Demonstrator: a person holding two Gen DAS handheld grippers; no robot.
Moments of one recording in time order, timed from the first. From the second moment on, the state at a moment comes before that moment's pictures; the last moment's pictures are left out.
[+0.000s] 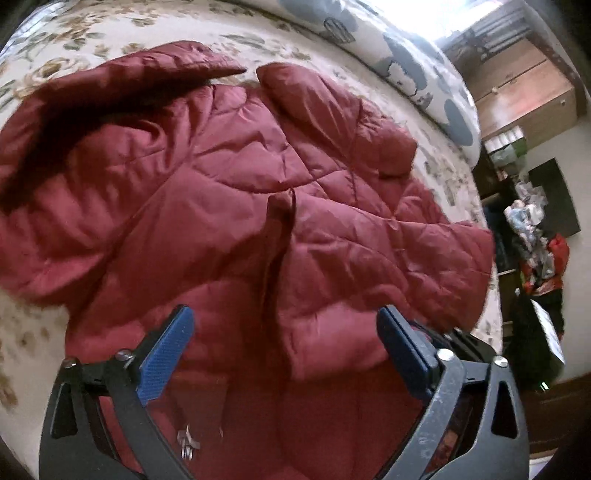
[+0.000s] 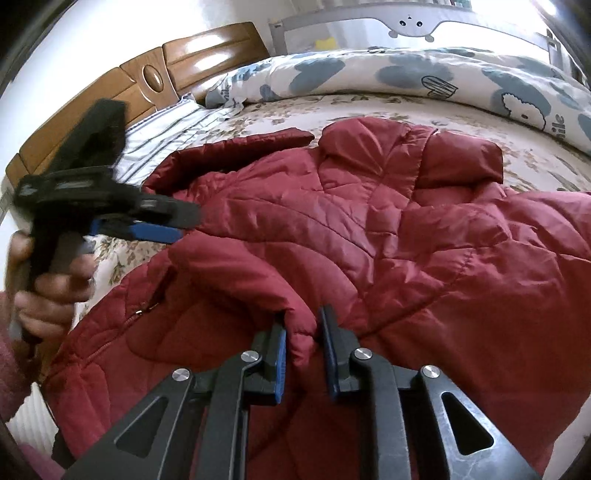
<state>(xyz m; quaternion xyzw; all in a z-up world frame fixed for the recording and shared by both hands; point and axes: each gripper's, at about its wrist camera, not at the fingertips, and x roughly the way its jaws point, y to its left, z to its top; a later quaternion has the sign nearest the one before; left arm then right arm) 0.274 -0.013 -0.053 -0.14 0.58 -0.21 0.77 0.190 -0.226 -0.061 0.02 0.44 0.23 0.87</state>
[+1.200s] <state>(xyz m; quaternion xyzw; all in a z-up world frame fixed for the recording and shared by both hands) 0.242 -0.025 -0.010 0.01 0.46 -0.18 0.87 0.211 -0.324 -0.086 0.09 0.46 0.02 0.88</state>
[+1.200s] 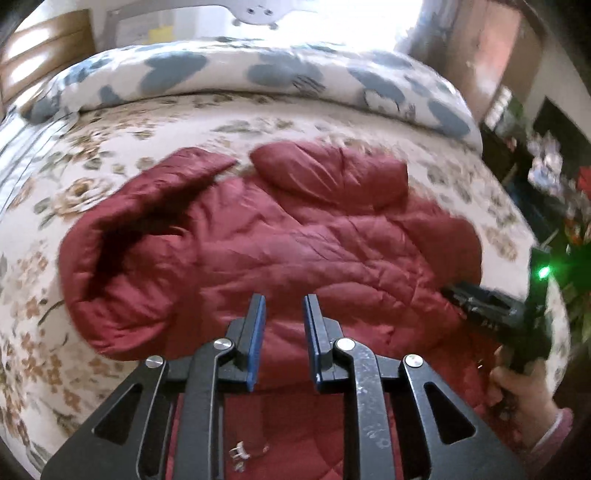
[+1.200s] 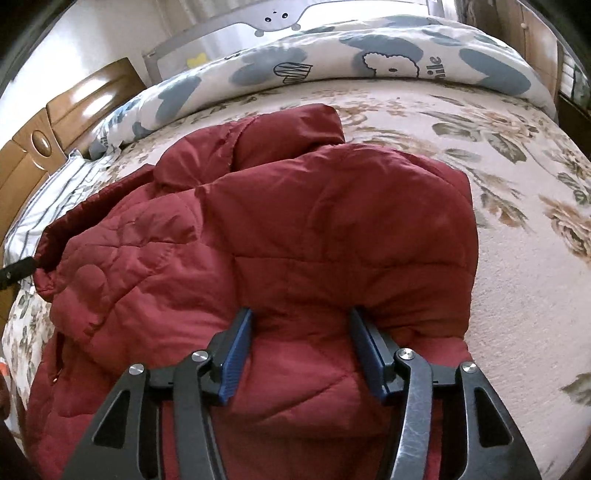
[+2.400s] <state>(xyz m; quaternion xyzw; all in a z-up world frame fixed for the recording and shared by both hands) 0.204 -0.006 -0.043 0.04 0.50 -0.06 0.86 0.104 -0.313 -0.031 0.13 0.40 0.05 0.90</state>
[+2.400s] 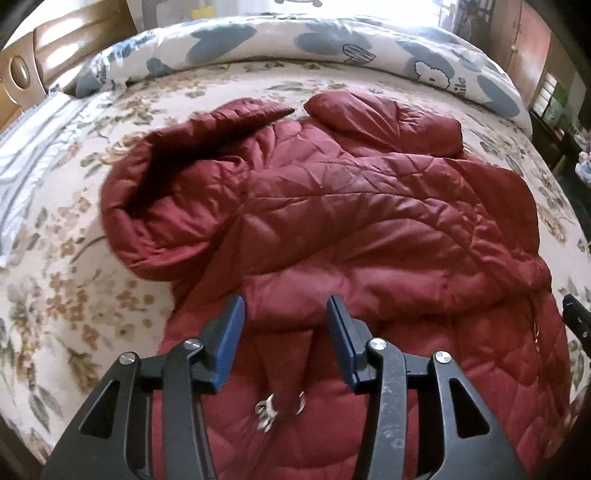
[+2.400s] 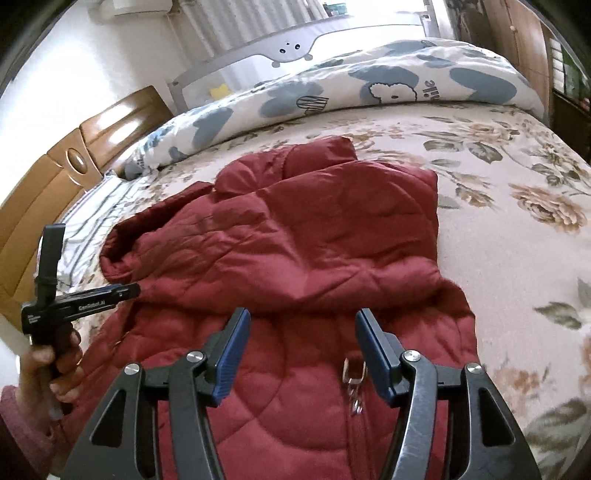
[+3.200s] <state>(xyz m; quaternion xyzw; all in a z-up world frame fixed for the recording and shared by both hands) 0.336 -0.007 -0.008 0.19 0.45 0.04 0.87 0.078 -0.293 -0.012 0.18 0.39 0.11 0.90</state>
